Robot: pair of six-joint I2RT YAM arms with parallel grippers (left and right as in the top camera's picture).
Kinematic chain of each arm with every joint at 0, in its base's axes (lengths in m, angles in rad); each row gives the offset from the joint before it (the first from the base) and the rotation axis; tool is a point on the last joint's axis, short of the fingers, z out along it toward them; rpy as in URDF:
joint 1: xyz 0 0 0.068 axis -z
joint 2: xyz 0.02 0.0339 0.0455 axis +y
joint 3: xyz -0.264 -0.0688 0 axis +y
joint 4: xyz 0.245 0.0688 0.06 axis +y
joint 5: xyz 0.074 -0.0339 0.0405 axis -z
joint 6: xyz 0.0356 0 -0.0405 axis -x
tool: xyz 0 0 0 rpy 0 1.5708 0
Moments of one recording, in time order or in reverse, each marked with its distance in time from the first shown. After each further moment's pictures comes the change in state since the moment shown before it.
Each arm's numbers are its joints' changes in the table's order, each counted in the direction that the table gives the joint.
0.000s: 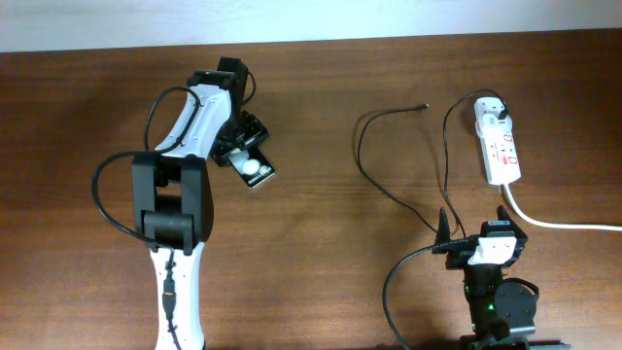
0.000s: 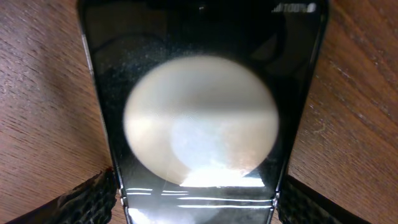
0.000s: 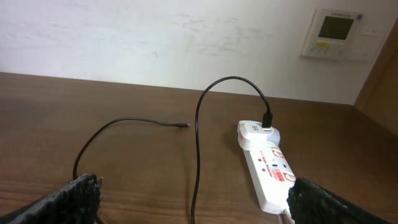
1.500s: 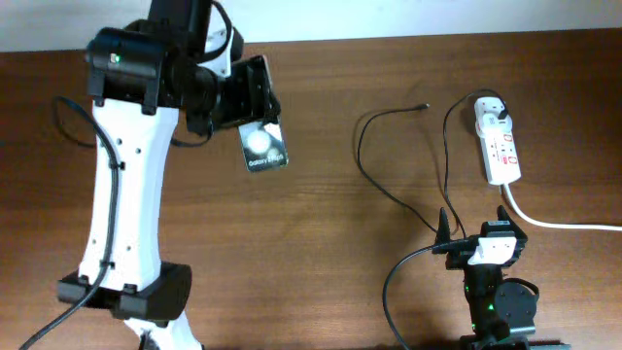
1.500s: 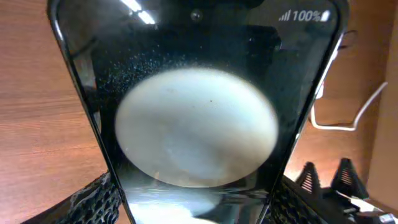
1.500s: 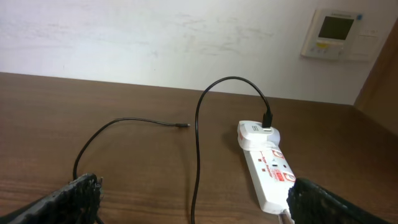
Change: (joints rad) left arm 0.079 -0.511 -0.481 0.542 0.320 -0.408; right arm 0.000 0.000 0.000 0.000 0.000 0.000
